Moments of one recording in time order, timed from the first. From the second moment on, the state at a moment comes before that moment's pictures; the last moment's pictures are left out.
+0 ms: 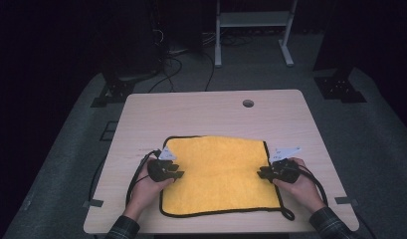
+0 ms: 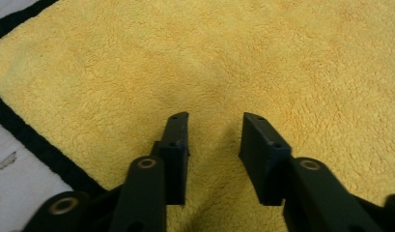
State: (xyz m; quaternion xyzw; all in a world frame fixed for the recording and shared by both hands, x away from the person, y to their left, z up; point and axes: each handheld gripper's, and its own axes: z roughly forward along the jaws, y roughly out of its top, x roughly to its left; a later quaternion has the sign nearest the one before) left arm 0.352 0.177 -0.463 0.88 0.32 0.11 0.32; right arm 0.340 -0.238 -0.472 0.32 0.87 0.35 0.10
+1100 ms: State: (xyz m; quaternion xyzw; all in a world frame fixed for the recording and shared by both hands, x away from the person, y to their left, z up) left arm 0.329 0.192 -0.463 0.89 0.31 0.08 0.33; right arm 0.405 -0.254 -0.473 0.39 0.83 0.38 0.07
